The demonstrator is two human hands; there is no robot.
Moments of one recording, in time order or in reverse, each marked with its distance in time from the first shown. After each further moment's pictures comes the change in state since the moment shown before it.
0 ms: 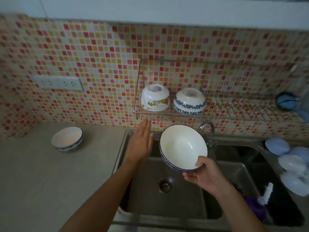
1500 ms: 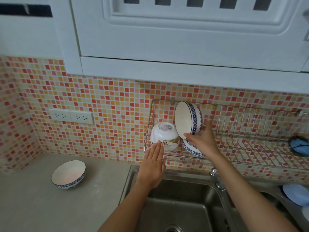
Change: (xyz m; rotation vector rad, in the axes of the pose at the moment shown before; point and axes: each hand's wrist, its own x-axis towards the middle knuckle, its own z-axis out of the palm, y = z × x) left_hand 0.067 -0.011 -0.009 0.192 -0.191 0.011; right_hand 0.127 -0.161 0.086 -0.667 0.282 -0.833
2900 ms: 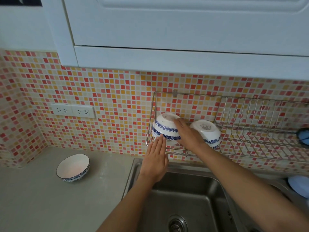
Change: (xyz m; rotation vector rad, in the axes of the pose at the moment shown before) left_hand 0.002 0.002 0.002 0.035 -0.010 -0.015; right_hand 0.027 0.038 0.053 -1.137 -0.329 -0.468
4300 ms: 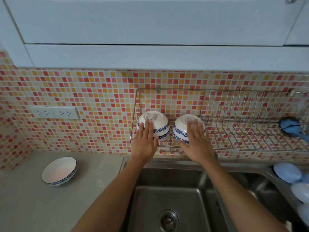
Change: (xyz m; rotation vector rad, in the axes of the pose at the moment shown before) left_hand 0.059 0.001 0.012 0.027 0.063 -0.044; right_hand -0.079 0.054 0.001 0.043 -0.077 0.323
